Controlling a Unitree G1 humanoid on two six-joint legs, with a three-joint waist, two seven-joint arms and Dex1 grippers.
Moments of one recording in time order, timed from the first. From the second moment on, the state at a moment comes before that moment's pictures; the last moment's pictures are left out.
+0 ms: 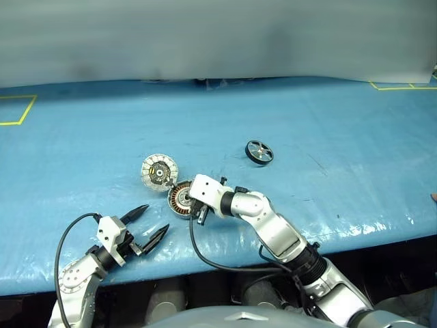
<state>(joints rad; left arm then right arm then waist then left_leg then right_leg) 0.30 0.39 0.11 0.10 -0.37 -0.29 -0.92 -0.37 -0.22 0.57 -0.16 -0.16 0.56 0.61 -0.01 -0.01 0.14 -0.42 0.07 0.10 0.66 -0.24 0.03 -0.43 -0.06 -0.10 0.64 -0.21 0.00</state>
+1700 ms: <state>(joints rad) 0.29 0.38 0.11 0.12 -0.37 -0.32 -0.92 -0.35 -0.19 0.52 -0.23 -0.04 0.67 0.61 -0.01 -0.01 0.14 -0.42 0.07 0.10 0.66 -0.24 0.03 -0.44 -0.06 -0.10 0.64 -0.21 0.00</state>
